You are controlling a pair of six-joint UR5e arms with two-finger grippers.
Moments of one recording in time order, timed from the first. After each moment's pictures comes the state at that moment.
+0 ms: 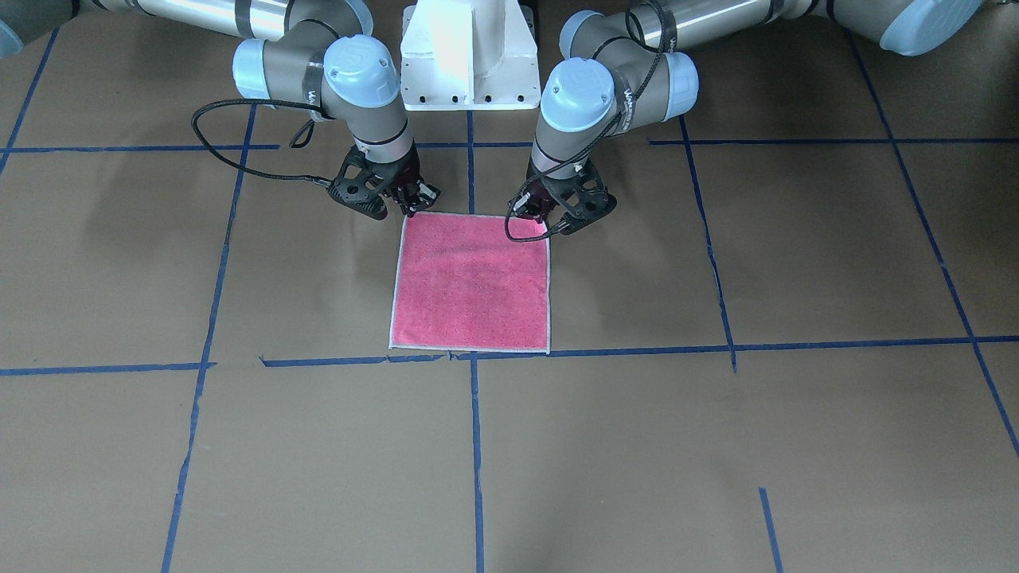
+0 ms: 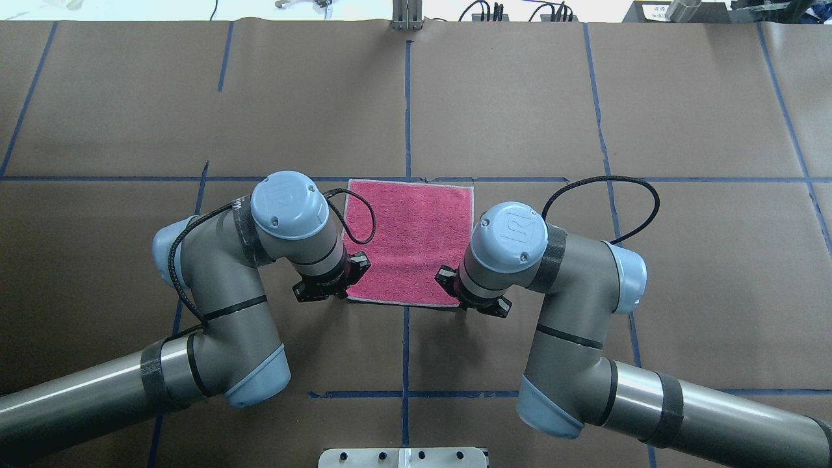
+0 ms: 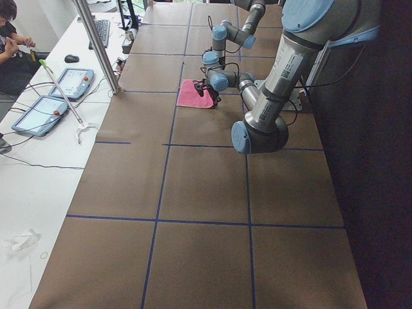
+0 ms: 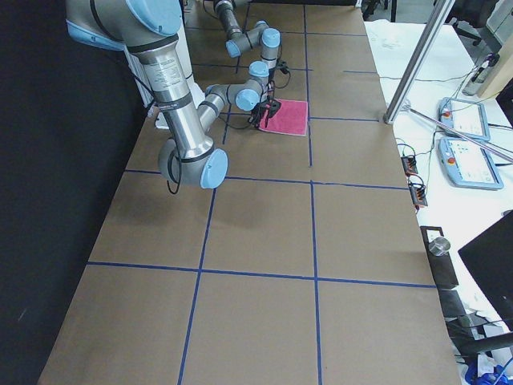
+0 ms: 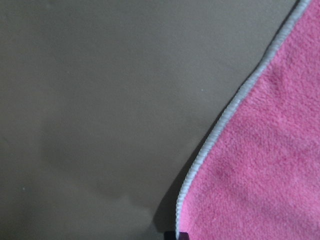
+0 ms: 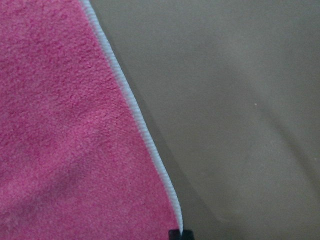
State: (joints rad) left arm -0.48 -2.19 -1.63 -1.67 -1.99 -1.74; right arm 0.42 -1.02 1.70 -1.47 1.89 1.81
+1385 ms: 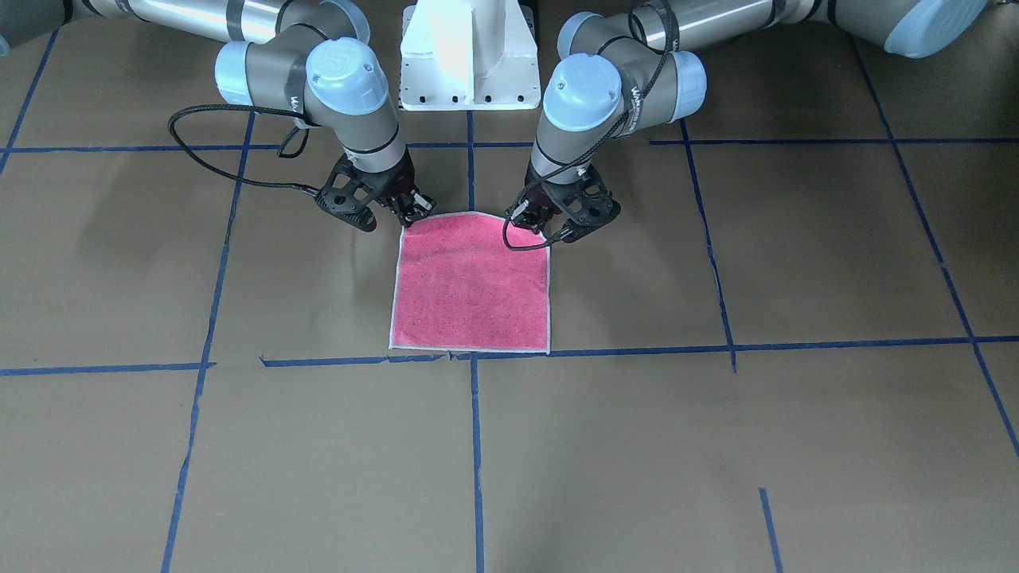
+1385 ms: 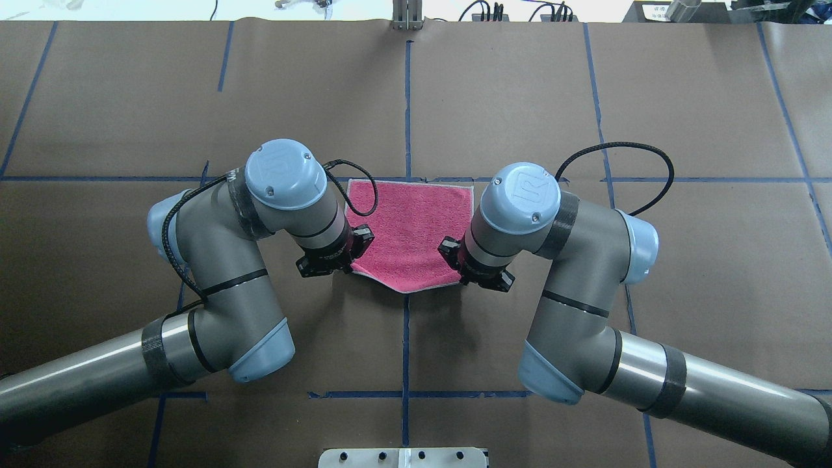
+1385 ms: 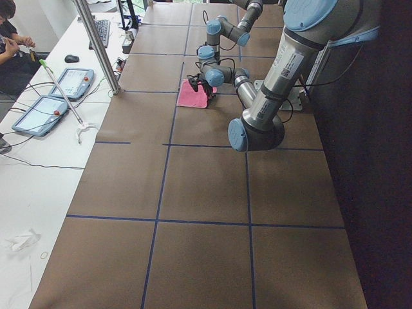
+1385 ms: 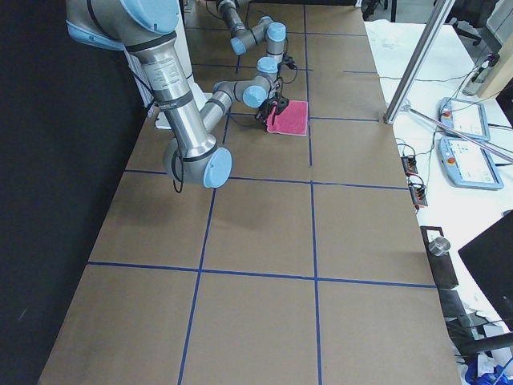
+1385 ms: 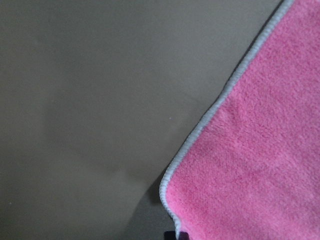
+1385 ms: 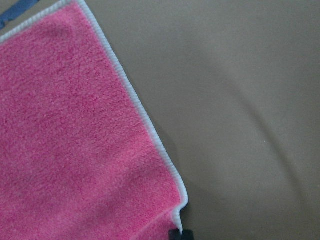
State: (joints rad) left arm -0.53 -2.23 -1.62 -1.67 -1.99 -1.74; right arm 0.50 -1.00 1.70 -1.48 1.95 1.81
